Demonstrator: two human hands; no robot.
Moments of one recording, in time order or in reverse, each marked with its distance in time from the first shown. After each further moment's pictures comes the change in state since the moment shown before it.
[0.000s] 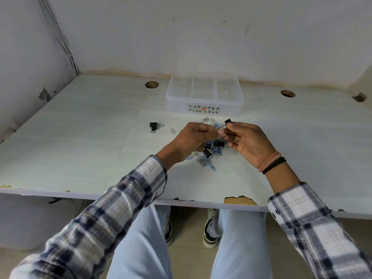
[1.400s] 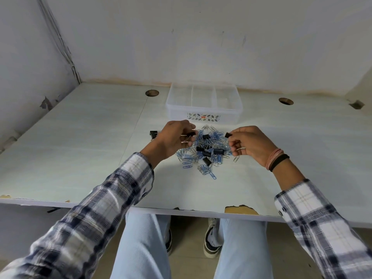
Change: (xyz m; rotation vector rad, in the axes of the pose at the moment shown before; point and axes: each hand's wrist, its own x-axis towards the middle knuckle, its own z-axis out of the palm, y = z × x) left_hand 0.009 0.017 -0.048 -0.288 0.237 -0.189; right_hand 0.011 -0.022 -0.006 -0.429 0.009 0.053
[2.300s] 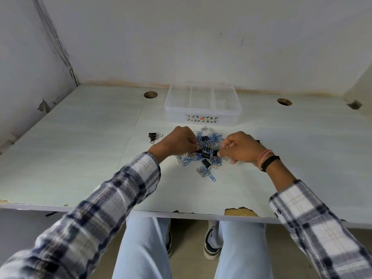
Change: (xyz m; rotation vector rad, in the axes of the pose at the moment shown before) left_hand 0.018 -0.007 0.000 1.263 -0.044 0.344; right_hand 0.004 0.005 0.011 -0.629 -0.036 -0.066
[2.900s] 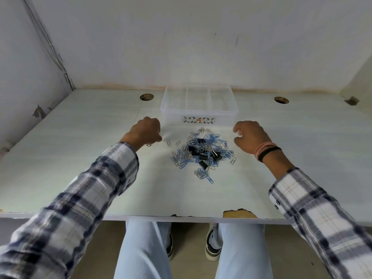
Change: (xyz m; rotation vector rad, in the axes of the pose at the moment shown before) left_hand 0.008 -0.058 -0.054 0.341 0.038 -0.255; right_hand 0.035 0.031 -0.026 -0.417 0.330 -0.068
